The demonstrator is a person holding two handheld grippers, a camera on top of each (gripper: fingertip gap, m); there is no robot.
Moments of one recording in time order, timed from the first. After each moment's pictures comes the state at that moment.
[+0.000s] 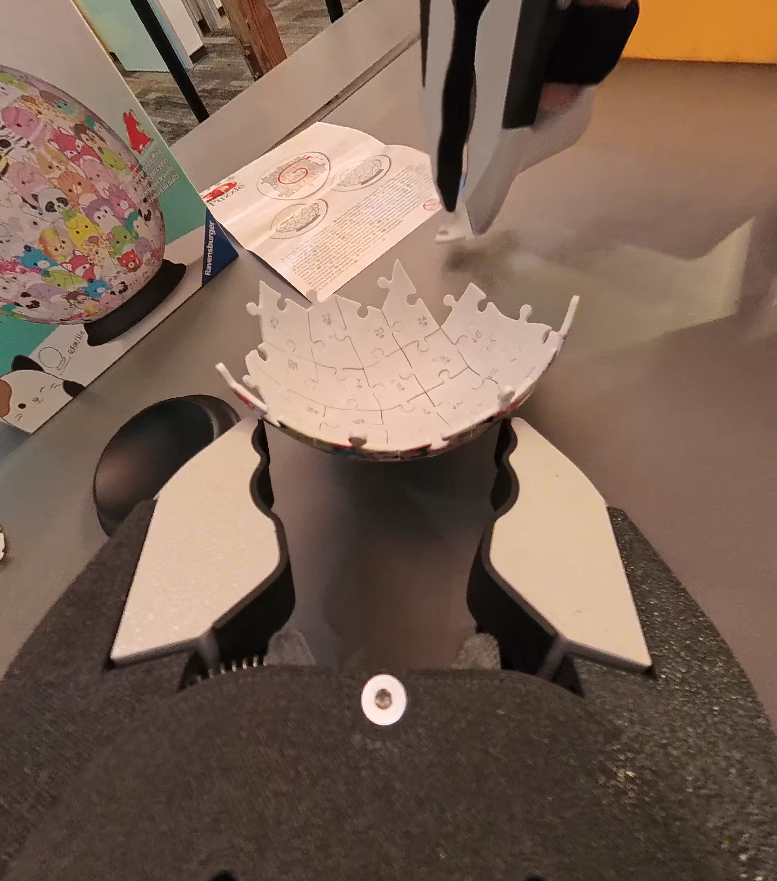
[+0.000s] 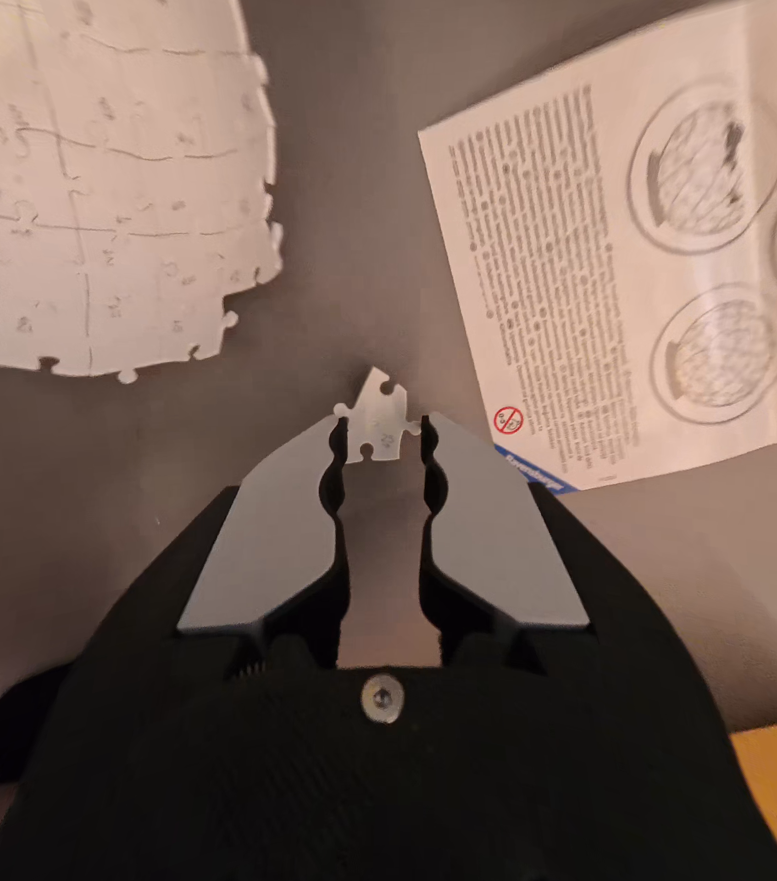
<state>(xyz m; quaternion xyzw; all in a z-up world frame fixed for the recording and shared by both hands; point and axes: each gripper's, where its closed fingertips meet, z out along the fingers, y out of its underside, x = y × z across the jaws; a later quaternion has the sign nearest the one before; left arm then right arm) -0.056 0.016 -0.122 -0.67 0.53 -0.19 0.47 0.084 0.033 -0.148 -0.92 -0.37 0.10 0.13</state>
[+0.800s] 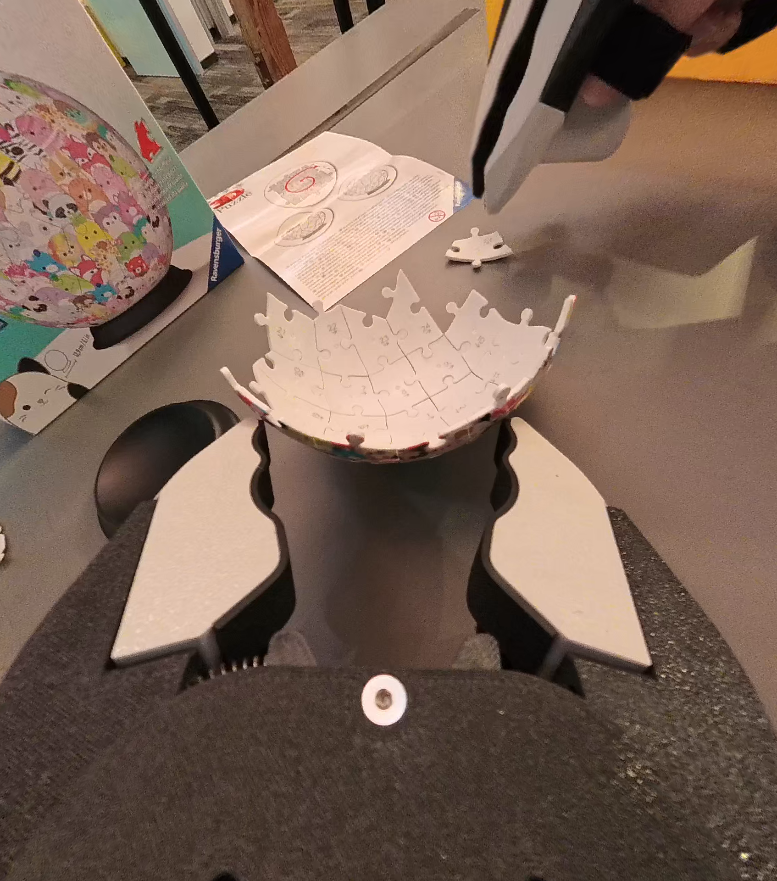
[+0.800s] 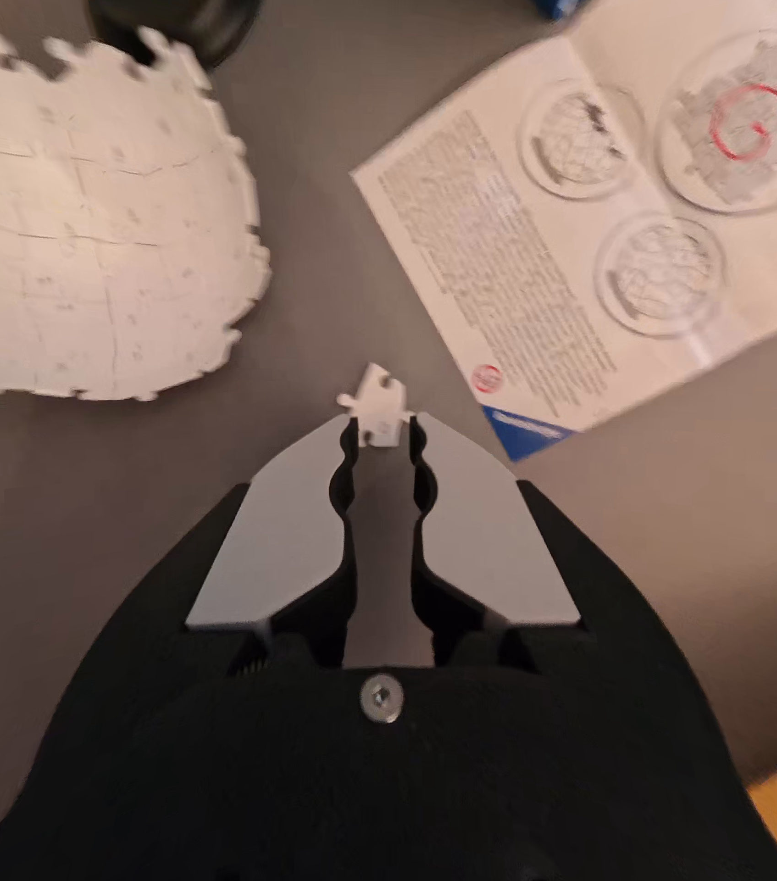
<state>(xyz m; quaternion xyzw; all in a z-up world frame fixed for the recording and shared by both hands) -0.053 0.018 -0.119 -0.68 0.52 -0.19 0.48 0.096 0.029 -0.137 -0.92 -0.26 0.14 0.25</state>
